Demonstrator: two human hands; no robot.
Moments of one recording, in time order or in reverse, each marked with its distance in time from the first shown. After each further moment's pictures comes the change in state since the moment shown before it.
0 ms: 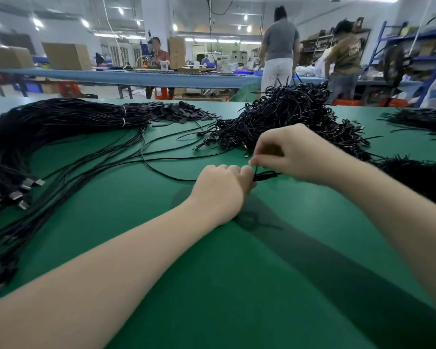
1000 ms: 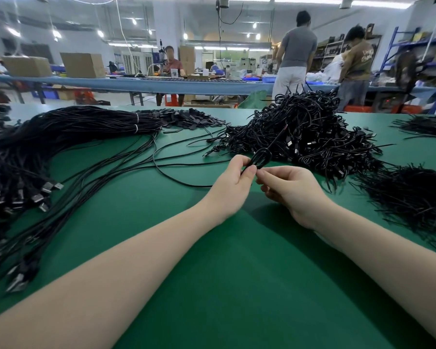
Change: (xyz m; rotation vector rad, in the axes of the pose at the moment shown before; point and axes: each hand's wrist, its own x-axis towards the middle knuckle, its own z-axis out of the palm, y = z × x) left_hand 0.000 -0.003 -0.008 -1.306 0.011 -0.373; right_hand -0.016 -0.009 0.069 1.237 0.248 0.628
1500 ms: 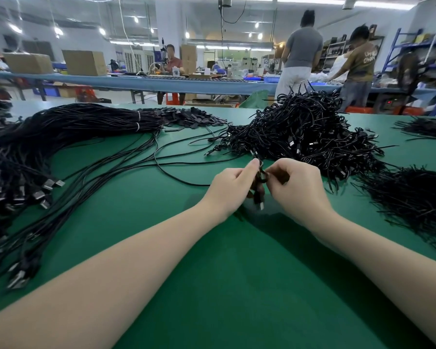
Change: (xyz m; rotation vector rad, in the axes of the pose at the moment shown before) left_hand 0.000 0.004 0.002 0.006 0.025 -0.172; right_hand -0.004 -0.002 -0.003 -0.820 0.200 -0.478
